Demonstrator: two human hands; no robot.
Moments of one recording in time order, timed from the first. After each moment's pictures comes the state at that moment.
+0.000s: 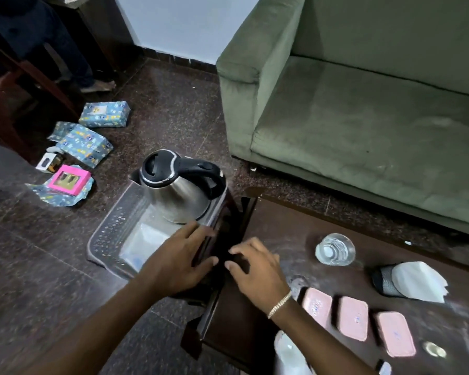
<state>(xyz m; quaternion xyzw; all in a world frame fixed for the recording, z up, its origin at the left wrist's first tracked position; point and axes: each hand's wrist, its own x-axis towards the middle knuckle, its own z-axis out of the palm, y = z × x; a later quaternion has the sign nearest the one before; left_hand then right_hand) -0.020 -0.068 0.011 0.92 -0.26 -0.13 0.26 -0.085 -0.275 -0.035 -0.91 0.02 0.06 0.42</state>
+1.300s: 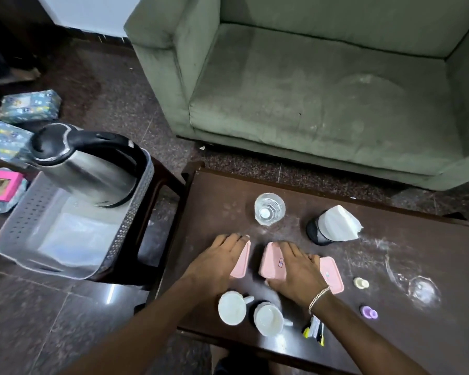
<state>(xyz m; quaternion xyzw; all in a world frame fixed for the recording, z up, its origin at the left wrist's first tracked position) -0.121 -0.263 -0.092 0.86 -0.45 -0.22 0.10 -0.226 -0.485 -0.103 -0.95 0.13 0.20 0.20</state>
